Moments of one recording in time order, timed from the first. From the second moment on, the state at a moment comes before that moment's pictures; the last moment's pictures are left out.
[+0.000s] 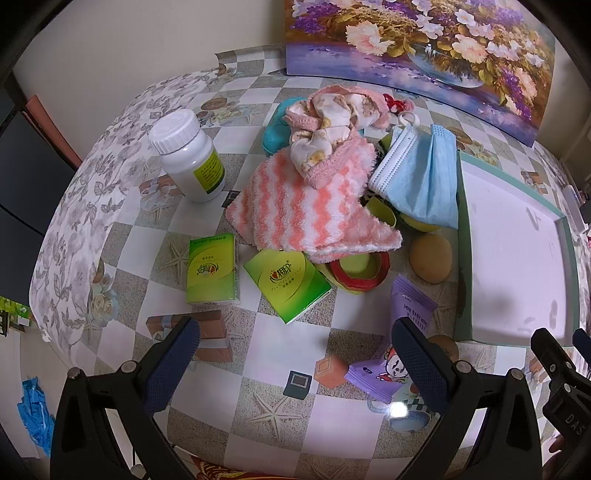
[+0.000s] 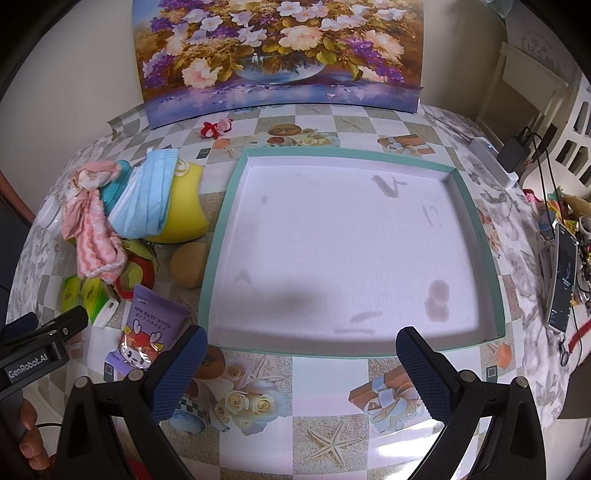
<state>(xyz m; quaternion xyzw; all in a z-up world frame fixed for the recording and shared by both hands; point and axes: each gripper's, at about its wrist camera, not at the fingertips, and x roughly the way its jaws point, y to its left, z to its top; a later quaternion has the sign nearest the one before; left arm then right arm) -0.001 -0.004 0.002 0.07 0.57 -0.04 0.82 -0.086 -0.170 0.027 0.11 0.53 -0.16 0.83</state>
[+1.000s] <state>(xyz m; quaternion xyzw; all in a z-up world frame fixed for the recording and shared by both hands) -0.004 -0.003 0.005 0.07 0.57 -0.04 0.82 -0.086 -0.168 0.027 0.10 0.53 -0.16 0.83</state>
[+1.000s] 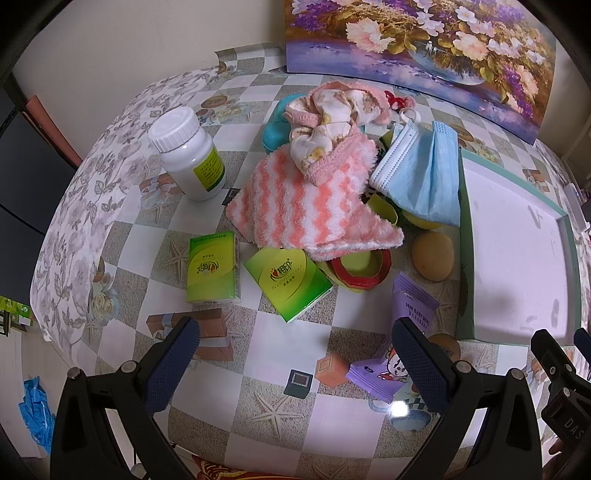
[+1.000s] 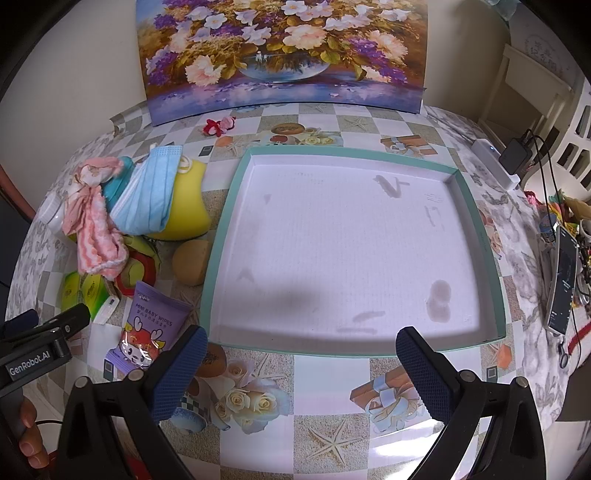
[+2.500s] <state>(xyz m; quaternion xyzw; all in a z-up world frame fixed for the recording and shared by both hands) 0.005 0.044 -0.014 -0.01 0.60 0.00 0.80 -0.069 -0.130 0.013 0.06 0.55 -0.09 0.83</state>
